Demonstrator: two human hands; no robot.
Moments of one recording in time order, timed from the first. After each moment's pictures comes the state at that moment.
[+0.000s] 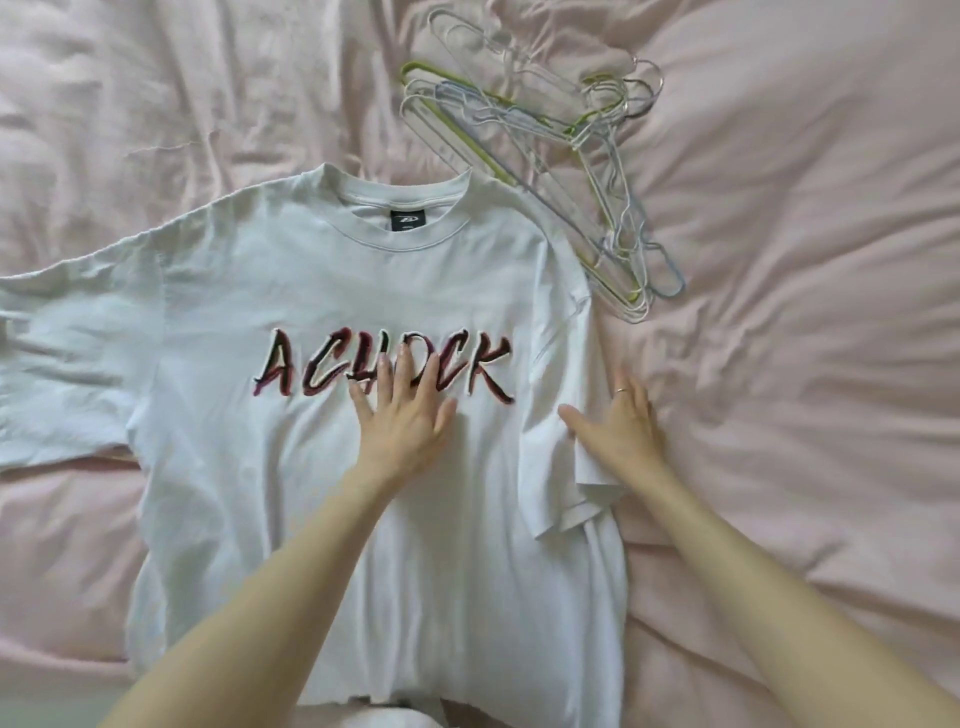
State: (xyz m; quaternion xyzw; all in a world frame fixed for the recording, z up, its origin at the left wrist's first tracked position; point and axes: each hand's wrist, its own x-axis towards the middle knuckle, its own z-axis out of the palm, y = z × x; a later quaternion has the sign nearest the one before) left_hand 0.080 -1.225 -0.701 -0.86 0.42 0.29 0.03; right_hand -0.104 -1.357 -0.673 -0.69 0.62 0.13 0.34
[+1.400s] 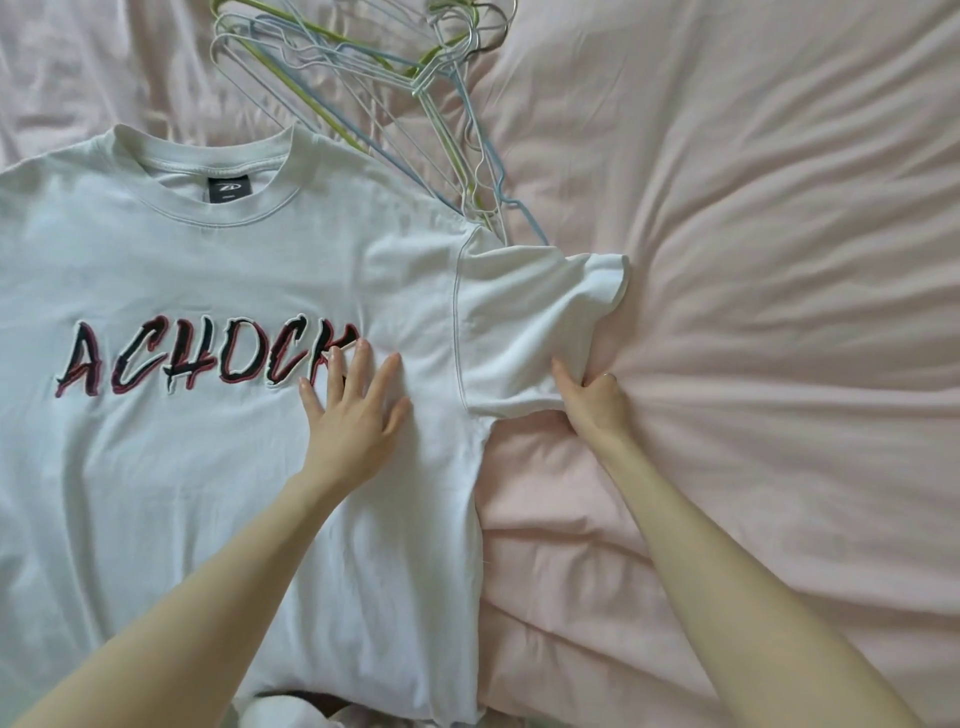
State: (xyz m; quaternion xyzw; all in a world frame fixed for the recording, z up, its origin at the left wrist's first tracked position) left_hand -0.030 -1.289 -0.707 -0.85 0.44 0.29 0.01; right_hand -0.222 -1.451 -0.708 -0.51 0.73 0.05 0.45
